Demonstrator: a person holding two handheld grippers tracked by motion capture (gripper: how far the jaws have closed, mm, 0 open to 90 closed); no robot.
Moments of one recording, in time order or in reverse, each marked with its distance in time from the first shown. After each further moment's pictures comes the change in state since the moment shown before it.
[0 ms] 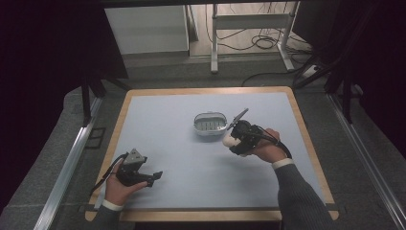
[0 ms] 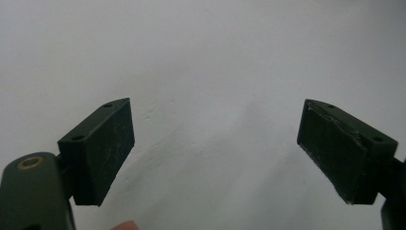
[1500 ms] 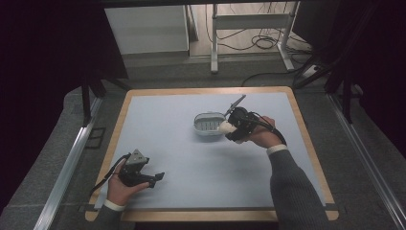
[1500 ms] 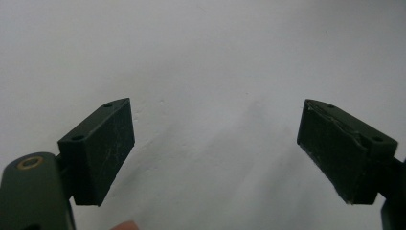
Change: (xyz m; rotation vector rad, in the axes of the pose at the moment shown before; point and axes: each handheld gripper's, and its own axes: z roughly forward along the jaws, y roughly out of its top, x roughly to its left) left arm -0.003 0.000 0.005 0.007 -0.018 0.002; right arm -0.029 0.029 0.004 -0.053 0.004 -0.011
